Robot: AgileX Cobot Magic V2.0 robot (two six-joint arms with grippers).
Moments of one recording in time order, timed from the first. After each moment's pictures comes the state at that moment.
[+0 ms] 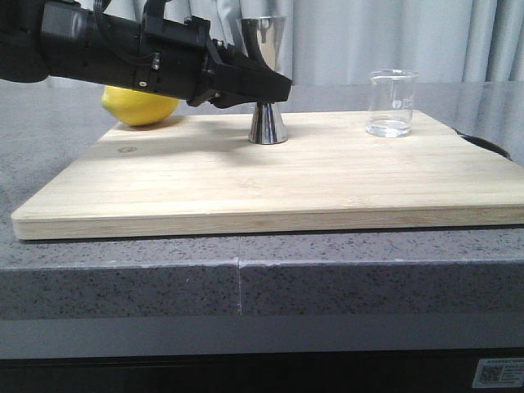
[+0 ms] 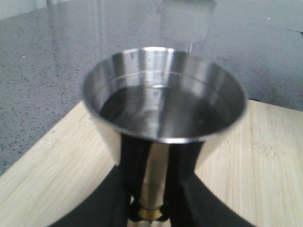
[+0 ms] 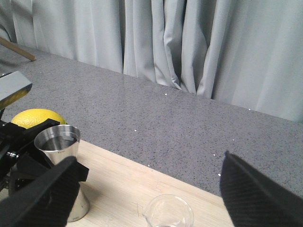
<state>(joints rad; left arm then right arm) -0.38 2.00 -1.31 -1.78 0.94 2.11 0.12 1.13 -0.80 -1.22 -0.37 1.07</state>
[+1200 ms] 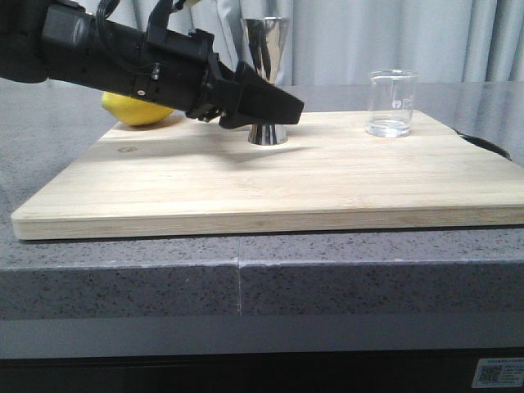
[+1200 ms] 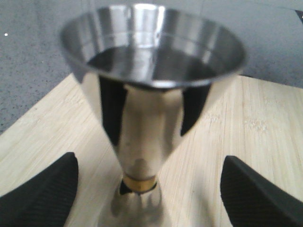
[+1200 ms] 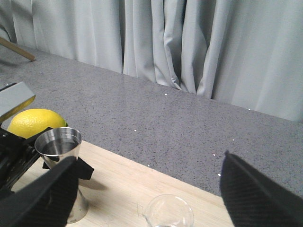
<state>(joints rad) -0.38 1.99 -1.31 -1.67 0.91 2.05 0.12 1.13 -0.80 -1.22 -0.38 1.07</state>
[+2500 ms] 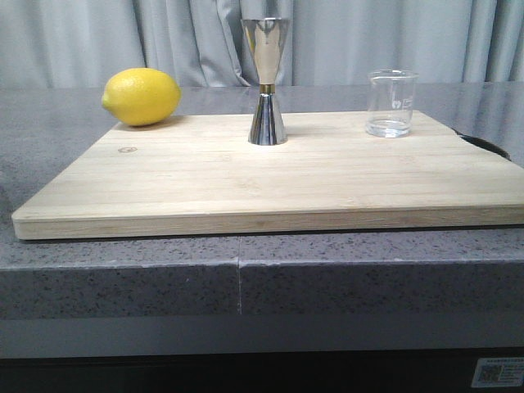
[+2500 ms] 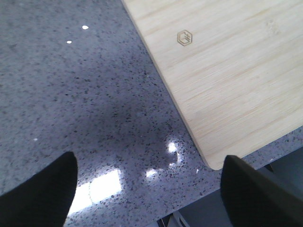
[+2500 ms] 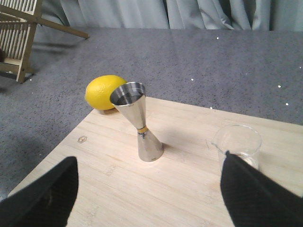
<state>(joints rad) -0.20 1.27 -1.31 -0.19 1.21 0.28 -0.02 1.00 -0.80 -1.85 -0.69 1.95</state>
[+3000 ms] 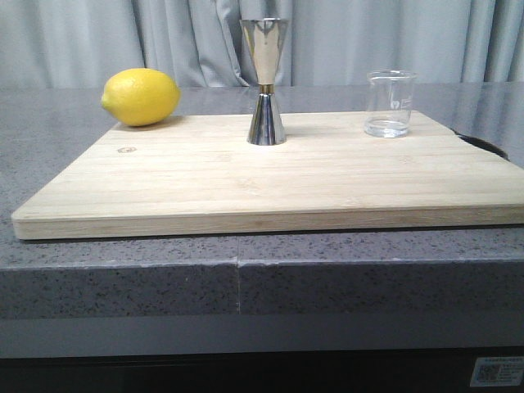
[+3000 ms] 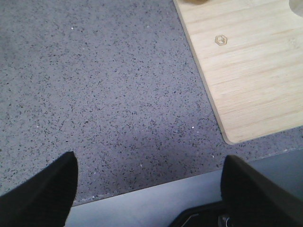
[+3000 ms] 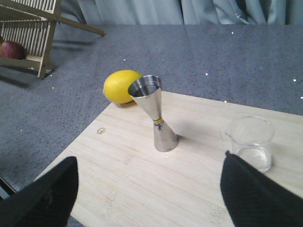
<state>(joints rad) -0.19 0.86 -1.10 -0.04 1.16 0.07 -0.11 0.96 -0.80 -1.85 -0.85 1.96</state>
